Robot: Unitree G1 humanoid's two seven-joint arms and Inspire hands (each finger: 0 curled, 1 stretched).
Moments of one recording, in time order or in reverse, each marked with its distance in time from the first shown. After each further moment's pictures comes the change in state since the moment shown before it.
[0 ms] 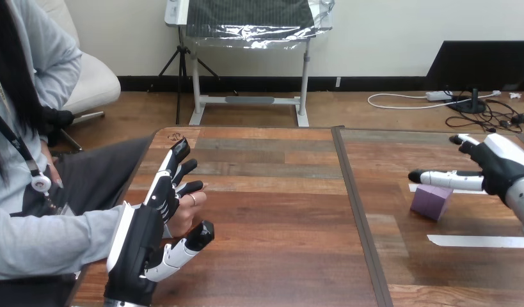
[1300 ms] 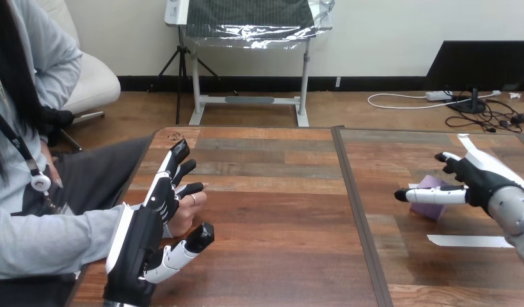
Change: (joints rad) left arm 0.006 -0.001 -0.001 -0.003 -0.018 -0.002 -0.018; right arm 0.000 0.053 0.038 0.007 -0.028 0.068 0.029
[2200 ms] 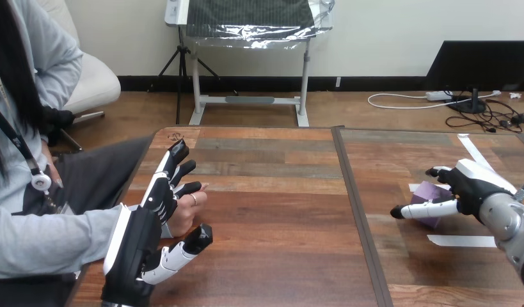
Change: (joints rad) left arm 0.003 0.000 0.000 0.000 -0.028 -0.012 -0.023; right arm -0.001 0.029 0.037 0.017 -0.039 0.030 -0.005
